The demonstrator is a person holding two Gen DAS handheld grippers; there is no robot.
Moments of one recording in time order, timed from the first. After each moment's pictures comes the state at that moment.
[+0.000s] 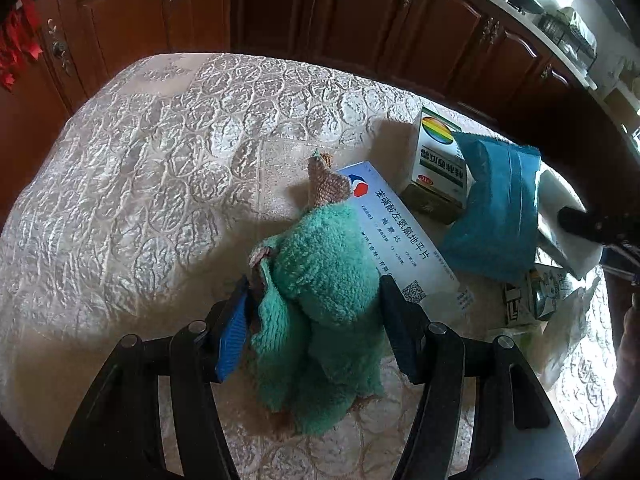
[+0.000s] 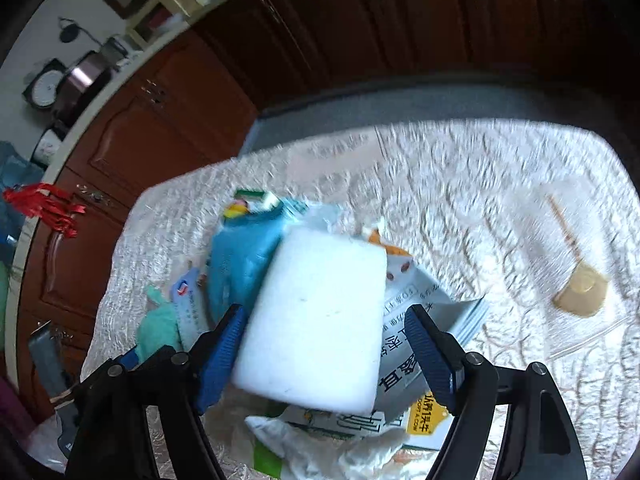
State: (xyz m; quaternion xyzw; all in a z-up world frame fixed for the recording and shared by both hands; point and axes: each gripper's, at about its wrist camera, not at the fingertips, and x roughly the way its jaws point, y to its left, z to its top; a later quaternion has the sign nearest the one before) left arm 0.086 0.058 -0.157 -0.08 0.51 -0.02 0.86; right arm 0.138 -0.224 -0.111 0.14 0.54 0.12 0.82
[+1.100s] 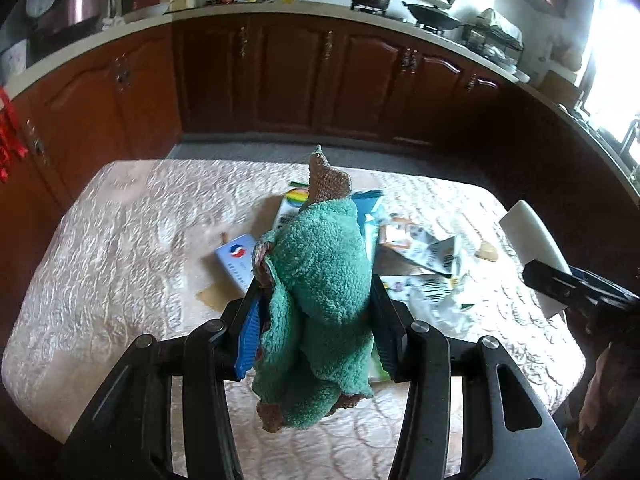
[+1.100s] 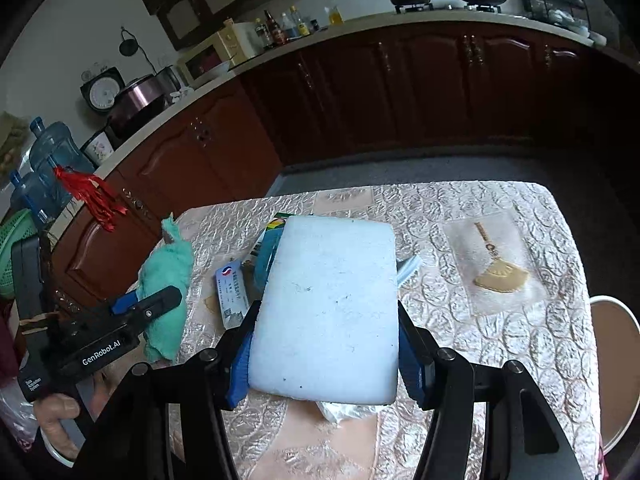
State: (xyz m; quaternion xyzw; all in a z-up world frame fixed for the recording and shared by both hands) left arm 0.026 -0.022 -0.057 -0.02 0.41 -0.10 0.91; right arm 0.006 -0.263 -0.035 0.10 0.40 0.14 0.90
